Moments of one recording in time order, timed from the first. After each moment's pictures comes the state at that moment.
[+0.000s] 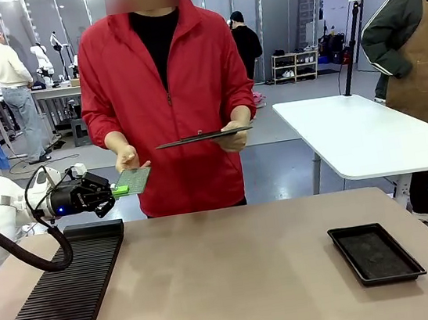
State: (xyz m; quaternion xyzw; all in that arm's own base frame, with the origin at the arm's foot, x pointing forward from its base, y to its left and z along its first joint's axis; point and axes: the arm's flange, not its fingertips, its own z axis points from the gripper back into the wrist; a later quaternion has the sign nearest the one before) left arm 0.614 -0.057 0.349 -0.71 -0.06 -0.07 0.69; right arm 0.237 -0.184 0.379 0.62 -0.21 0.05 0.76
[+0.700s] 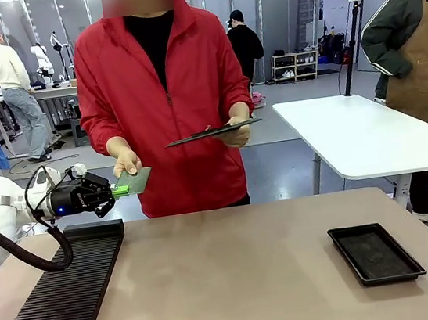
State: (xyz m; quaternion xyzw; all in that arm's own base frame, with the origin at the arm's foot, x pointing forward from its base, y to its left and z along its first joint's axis) left arm 0.614 -0.057 0.349 -0.71 -0.06 -0.07 0.69; right arm 0.237 -0.184 0.379 0.62 -0.21 0.05 0.76
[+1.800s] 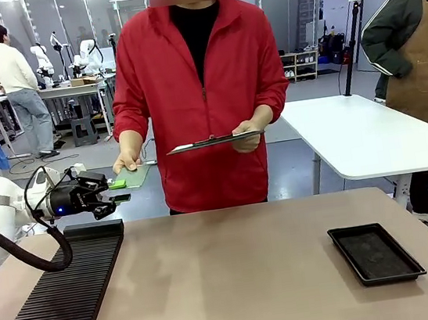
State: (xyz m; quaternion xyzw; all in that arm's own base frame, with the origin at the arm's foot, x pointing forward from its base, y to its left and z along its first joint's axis) left arm 0.614 -0.056 0.349 -0.71 -0.06 -0.07 0.69; right arm 0.237 -0.184 0.379 0.62 -0.21 0.05 0.76
